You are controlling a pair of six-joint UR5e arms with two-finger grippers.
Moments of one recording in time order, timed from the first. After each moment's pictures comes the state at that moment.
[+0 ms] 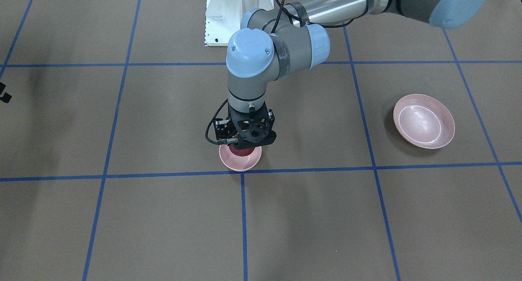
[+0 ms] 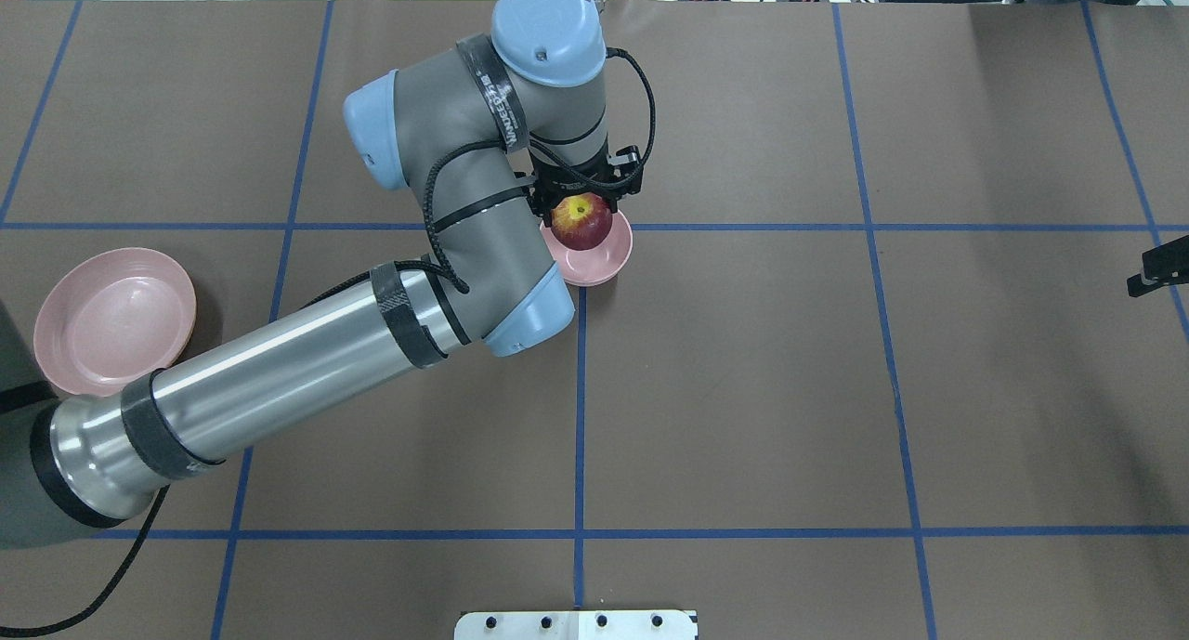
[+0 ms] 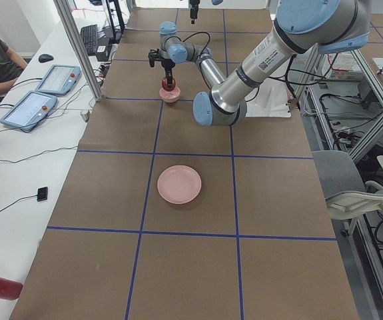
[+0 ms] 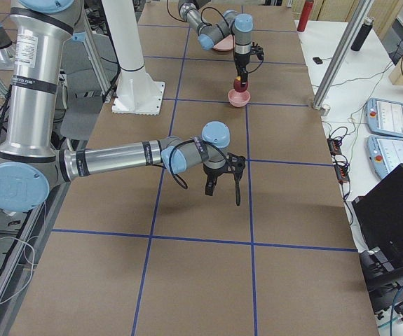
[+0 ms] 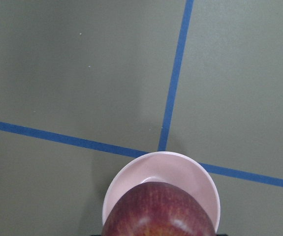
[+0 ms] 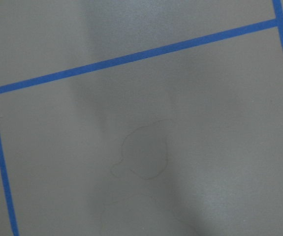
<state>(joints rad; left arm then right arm) -0.64 -2.61 -1.27 -1.62 -1.94 -1.32 1.23 -1.75 1.89 -1.32 2.35 0.69</state>
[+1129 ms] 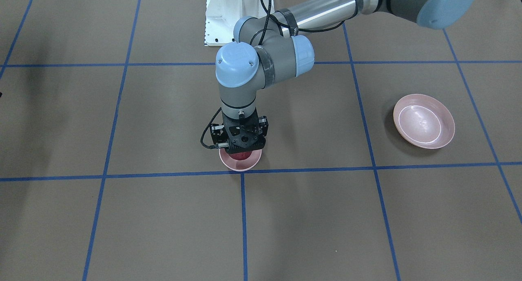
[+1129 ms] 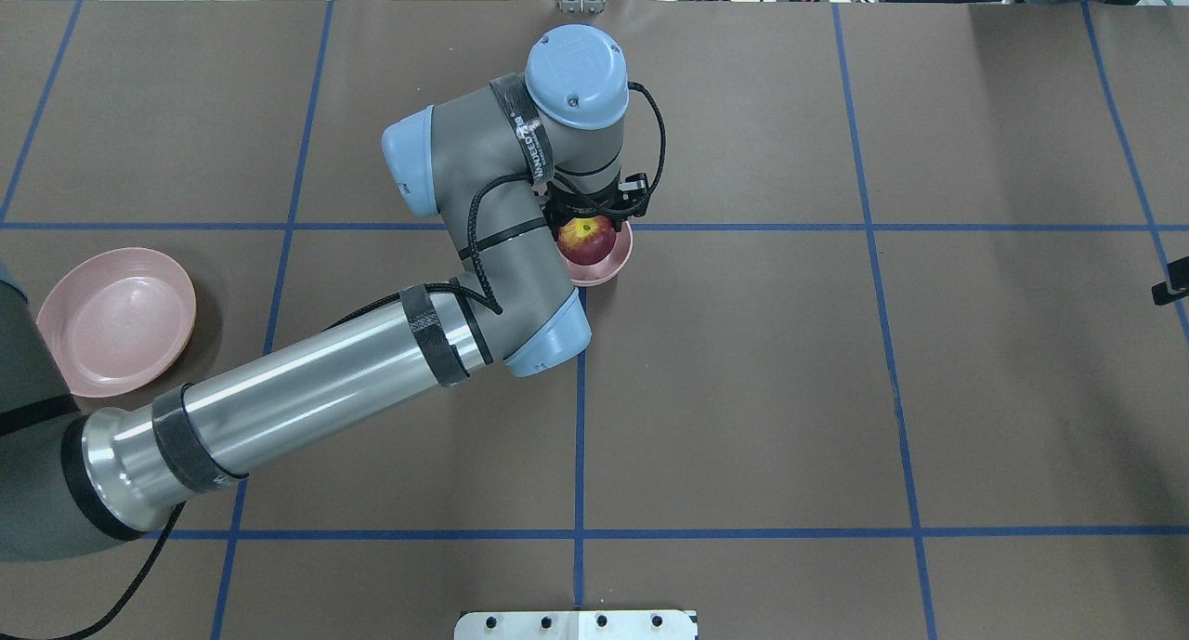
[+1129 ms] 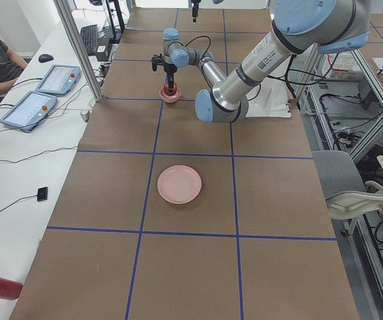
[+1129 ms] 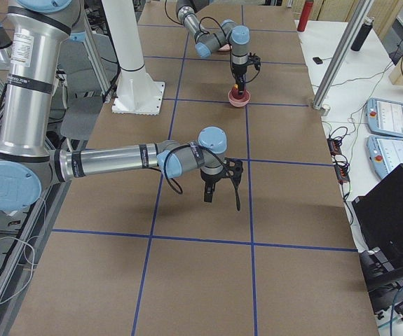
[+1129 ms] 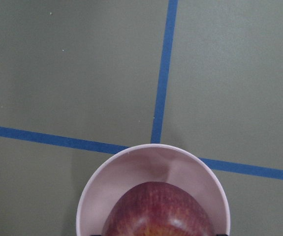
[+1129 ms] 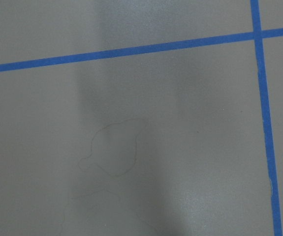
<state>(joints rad) -0.61 -2.63 -1.20 -1.66 -1.90 -1.29 1.26 -1.77 1.88 -1.32 2.34 0.59</state>
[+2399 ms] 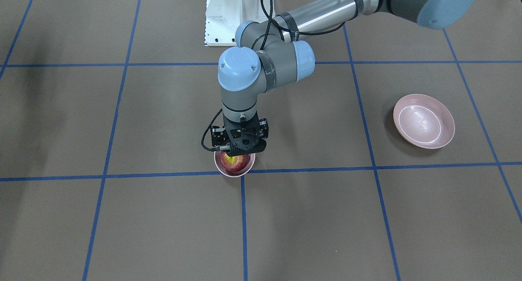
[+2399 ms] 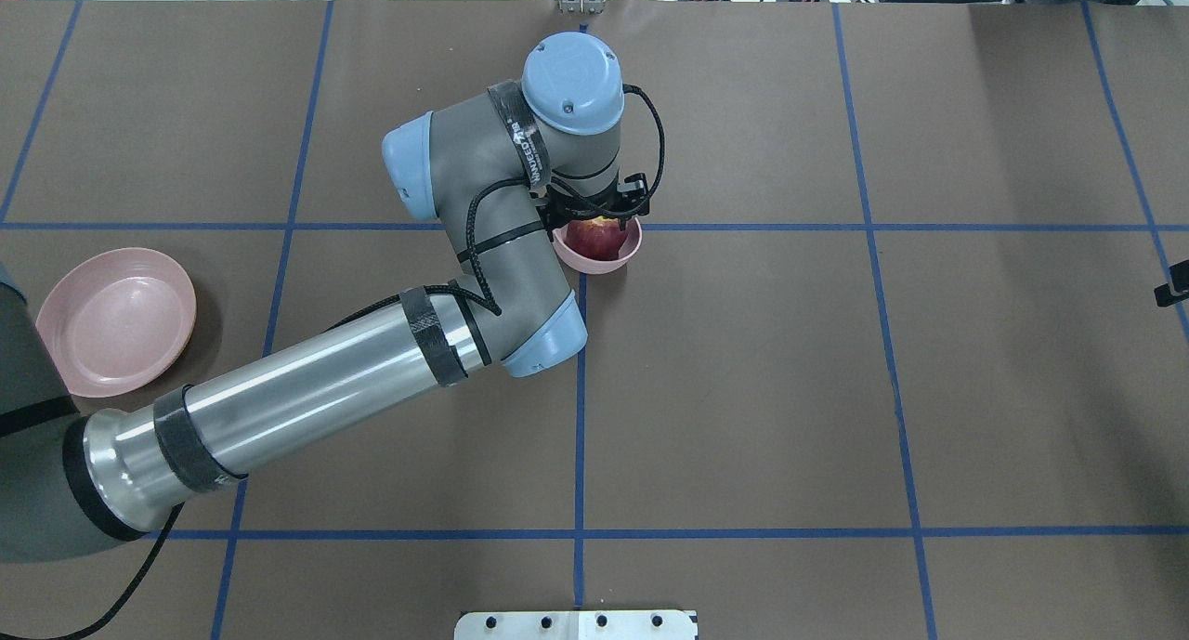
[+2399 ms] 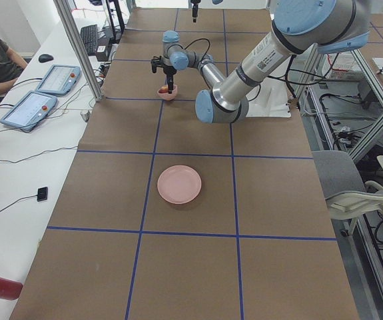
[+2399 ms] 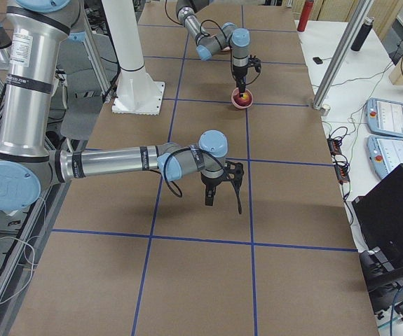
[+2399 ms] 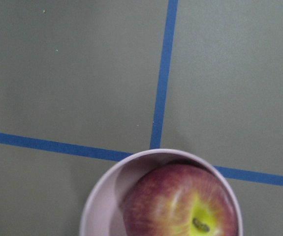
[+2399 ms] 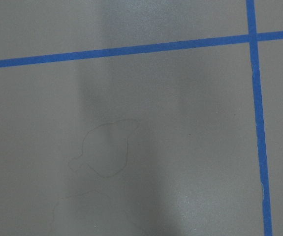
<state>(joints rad) -0.61 -2.62 -1.19 -1.69 -1.90 -1.30 1.26 -1.77 1.86 -1.32 2.34 0.54</state>
